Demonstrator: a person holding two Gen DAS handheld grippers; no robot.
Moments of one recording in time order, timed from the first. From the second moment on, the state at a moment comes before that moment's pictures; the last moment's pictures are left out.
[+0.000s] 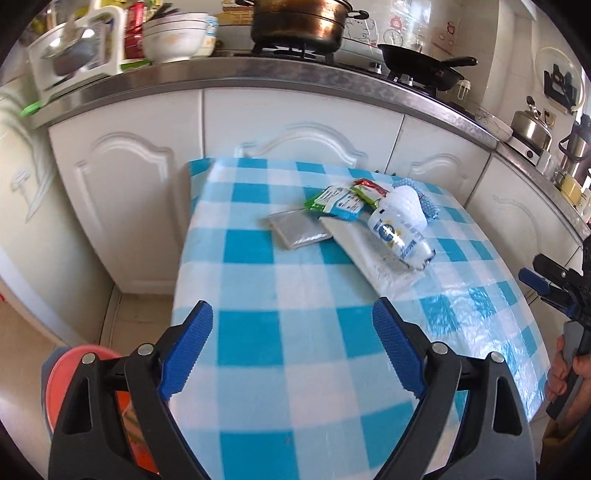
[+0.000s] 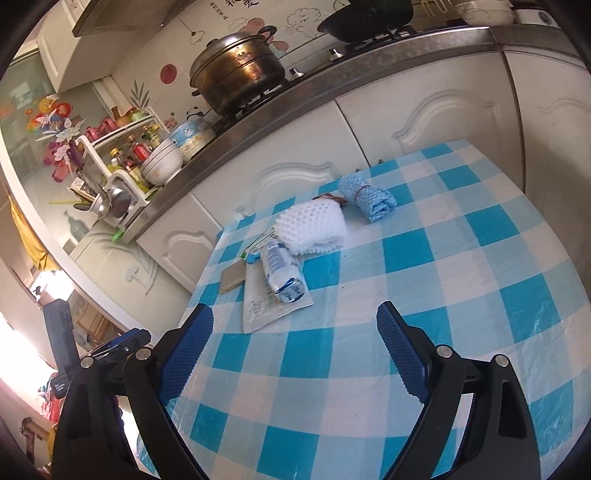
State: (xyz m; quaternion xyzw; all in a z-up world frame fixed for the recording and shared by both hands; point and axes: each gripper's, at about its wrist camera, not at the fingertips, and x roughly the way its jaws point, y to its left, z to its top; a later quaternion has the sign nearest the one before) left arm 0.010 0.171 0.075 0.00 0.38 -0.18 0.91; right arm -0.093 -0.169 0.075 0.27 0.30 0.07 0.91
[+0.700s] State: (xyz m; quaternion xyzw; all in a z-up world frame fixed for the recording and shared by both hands) left arm 0.173 0.066 0.043 0.08 0.41 -0.35 0.84; right arm -0.025 -0.218 0.067 0.26 0.31 0.05 0.91
